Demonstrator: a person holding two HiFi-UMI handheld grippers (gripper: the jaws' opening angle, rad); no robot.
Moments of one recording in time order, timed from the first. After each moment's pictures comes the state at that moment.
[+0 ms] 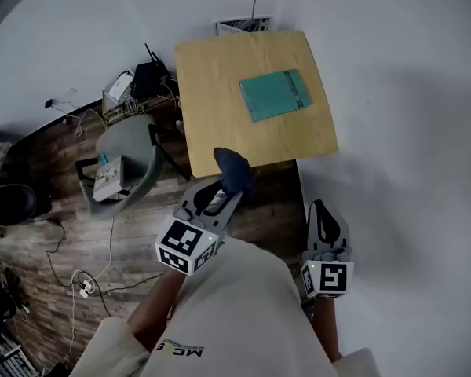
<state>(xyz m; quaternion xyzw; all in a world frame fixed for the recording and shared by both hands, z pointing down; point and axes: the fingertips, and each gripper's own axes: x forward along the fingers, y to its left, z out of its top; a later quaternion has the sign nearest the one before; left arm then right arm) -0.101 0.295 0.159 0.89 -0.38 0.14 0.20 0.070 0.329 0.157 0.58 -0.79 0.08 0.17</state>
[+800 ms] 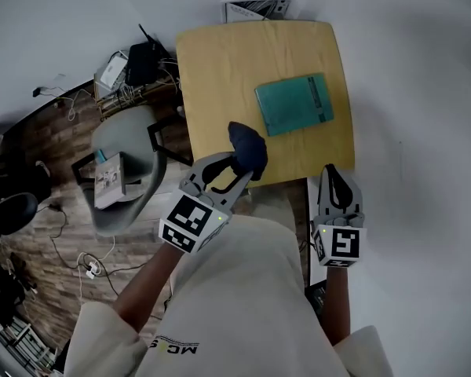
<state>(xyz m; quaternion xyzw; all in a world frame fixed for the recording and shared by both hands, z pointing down) -0.130 0.105 0.202 0.89 -0.33 0.20 0.23 0.036 0.101 0.203 0.55 -0.79 0.10 0.24</state>
